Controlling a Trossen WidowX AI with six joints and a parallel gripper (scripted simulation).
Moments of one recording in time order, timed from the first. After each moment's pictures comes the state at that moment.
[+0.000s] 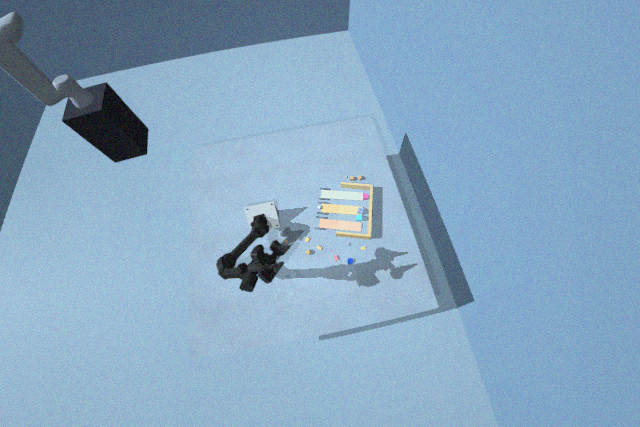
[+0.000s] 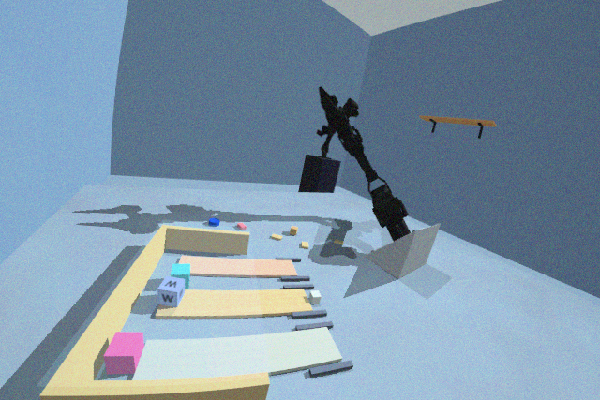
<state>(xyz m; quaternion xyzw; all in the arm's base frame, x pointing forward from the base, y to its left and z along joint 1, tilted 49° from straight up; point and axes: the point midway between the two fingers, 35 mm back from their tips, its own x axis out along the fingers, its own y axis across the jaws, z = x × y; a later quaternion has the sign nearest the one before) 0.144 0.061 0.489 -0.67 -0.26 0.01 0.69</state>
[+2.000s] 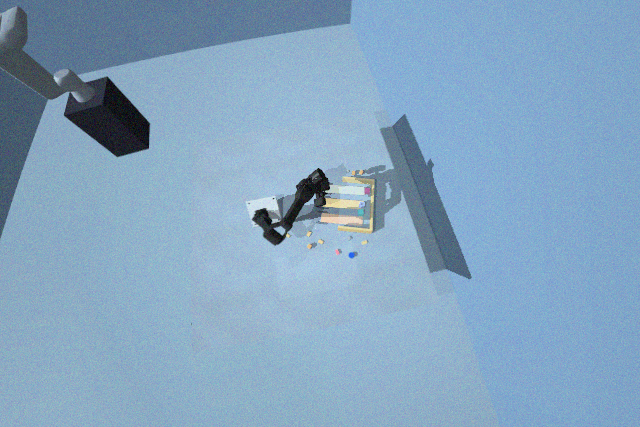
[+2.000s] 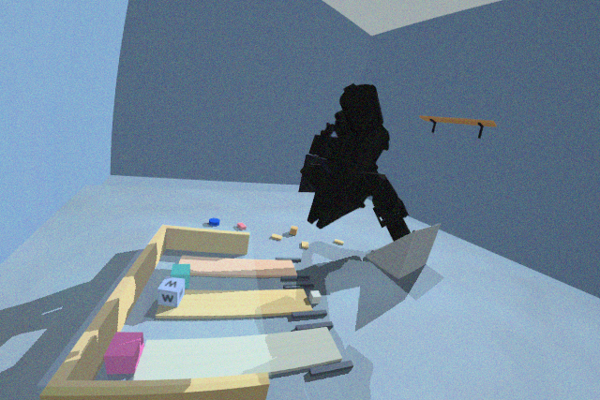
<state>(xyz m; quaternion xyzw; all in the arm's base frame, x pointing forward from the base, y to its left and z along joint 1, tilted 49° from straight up) 0.377 0.067 0.076 -0.28 0.43 -0.24 0.82</state>
